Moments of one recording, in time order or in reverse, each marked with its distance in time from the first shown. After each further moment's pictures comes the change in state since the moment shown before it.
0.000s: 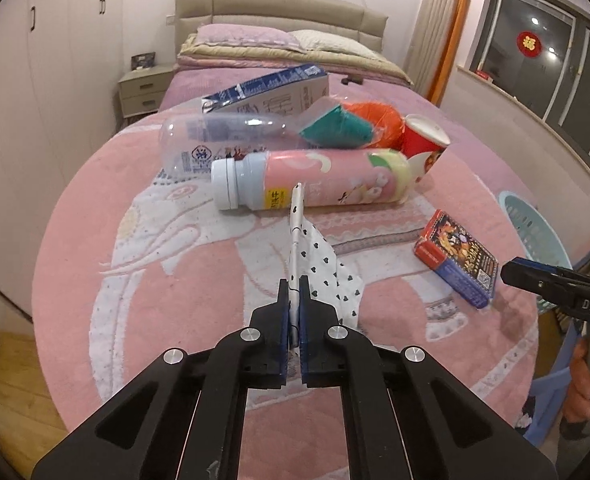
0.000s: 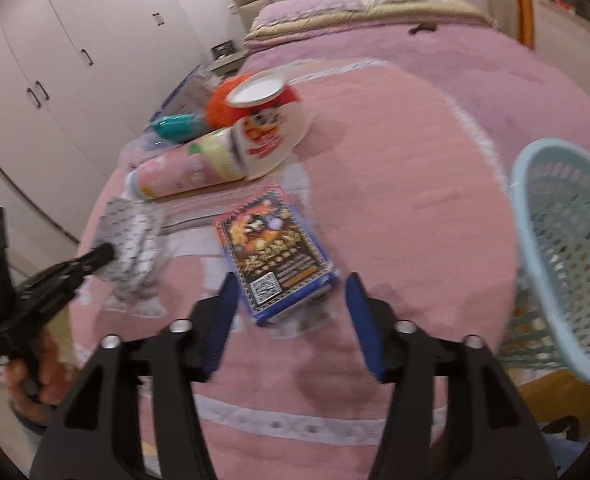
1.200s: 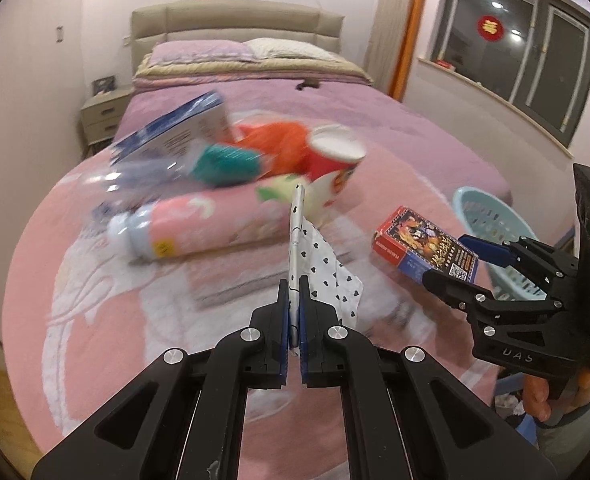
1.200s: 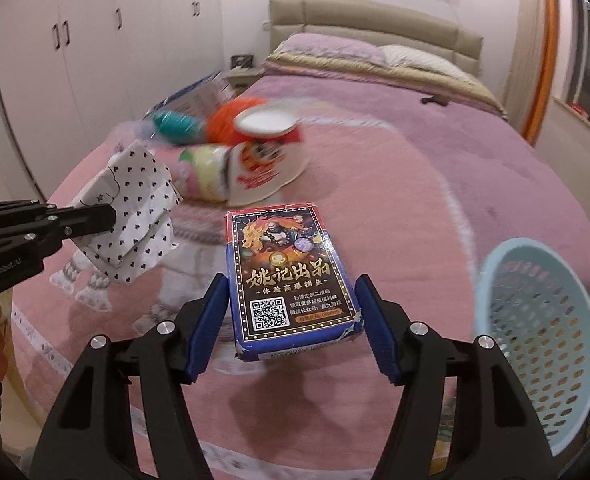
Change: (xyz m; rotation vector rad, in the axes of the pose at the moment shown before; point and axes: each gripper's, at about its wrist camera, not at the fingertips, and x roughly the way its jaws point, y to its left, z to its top) left arm 0.008 -0.075 0.024 0.114 -0.024 -0.092; right arm -0.001 0.003 0.009 -0.264 -0.132 -0.125
